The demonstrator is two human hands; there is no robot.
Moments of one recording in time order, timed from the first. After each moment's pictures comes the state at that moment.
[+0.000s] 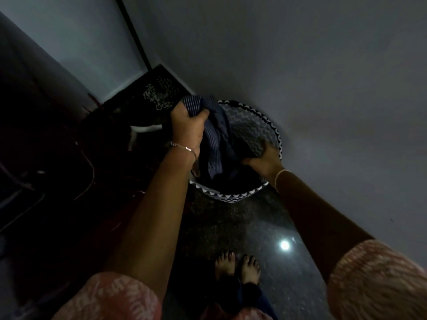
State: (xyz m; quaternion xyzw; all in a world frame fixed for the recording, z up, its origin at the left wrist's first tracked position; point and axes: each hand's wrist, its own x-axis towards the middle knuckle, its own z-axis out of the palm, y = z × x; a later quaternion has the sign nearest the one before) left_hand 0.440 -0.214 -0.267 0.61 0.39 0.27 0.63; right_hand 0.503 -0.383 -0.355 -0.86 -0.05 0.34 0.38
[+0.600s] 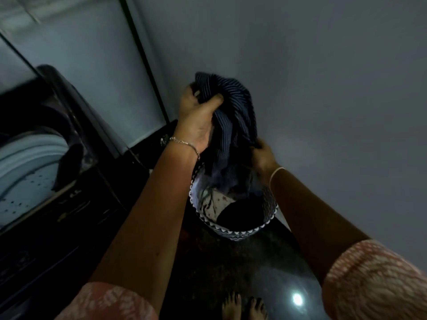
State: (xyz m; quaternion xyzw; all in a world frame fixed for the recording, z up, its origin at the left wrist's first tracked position) left_hand 0.455 -0.210 -0.053 0.53 0.25 0.28 0.76; right_hand 0.523 -0.328 -0.167 -0.69 -0.01 0.32 0.65
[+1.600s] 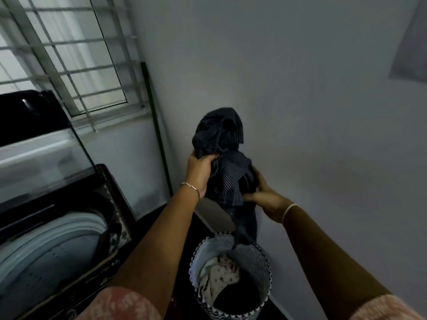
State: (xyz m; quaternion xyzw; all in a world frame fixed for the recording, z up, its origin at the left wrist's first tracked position) left_hand 0.453 -0.210 0.087 0.57 0.24 0.28 0.73; right_hand 0.544 -0.359 0.018 -0.69 -0.24 0.32 0.61
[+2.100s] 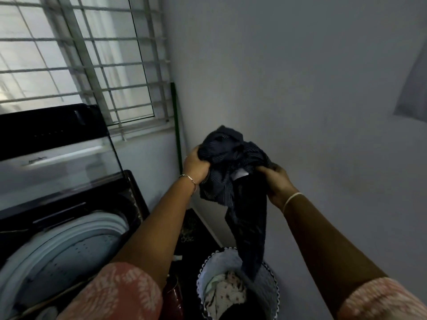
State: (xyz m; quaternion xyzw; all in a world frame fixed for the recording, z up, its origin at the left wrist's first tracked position) left_hand 0.420 -0.163 0.129 0.76 0.29 0.28 0.51; right_hand 0.537 -0.328 0.105 -0.58 -0.12 0.27 0.76
